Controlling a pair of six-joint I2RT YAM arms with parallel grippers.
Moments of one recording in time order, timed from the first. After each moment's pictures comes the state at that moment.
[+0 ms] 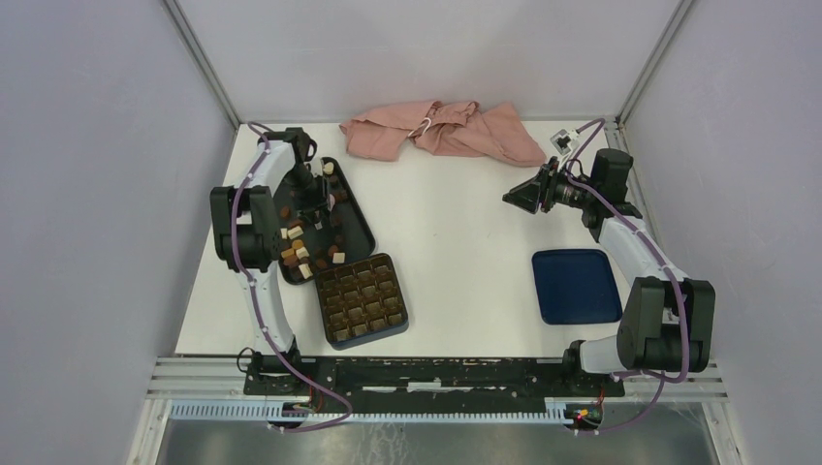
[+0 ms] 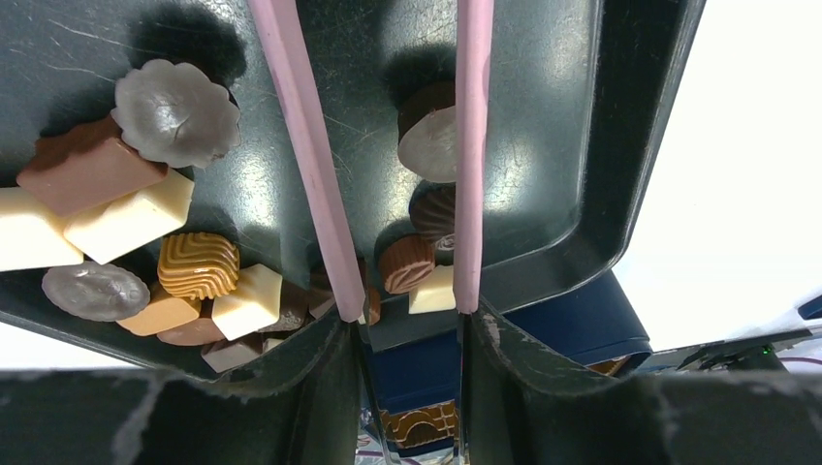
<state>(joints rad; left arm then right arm) -0.01 2.12 1.74 -1.21 0.22 -0.16 -0.07 1.40 0.89 0.07 -1.09 0.12</state>
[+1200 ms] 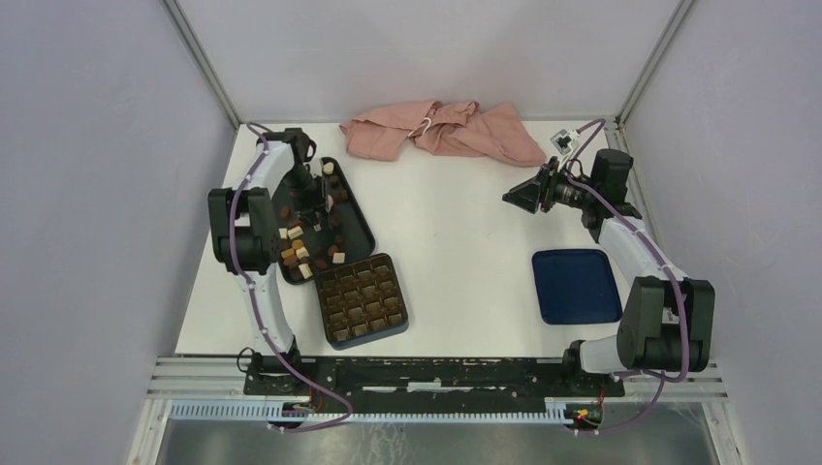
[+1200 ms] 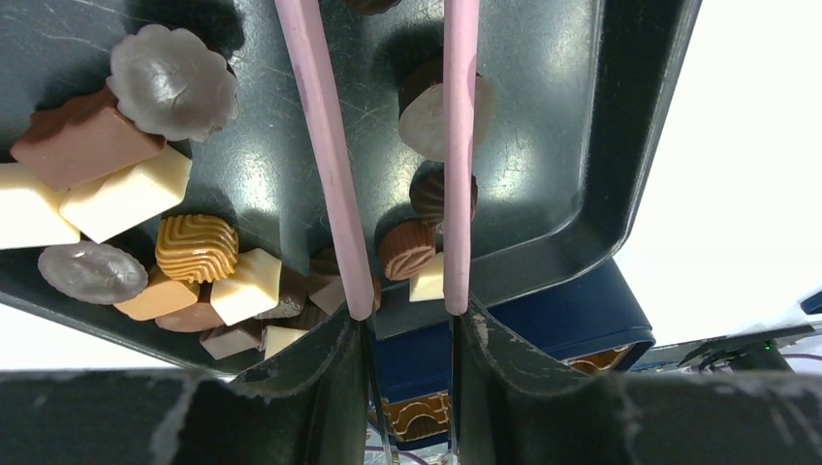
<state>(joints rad) -0.01 2.10 1.72 -1.21 0.22 -0.16 -0.07 1.40 0.89 0.10 -1.09 0.14</state>
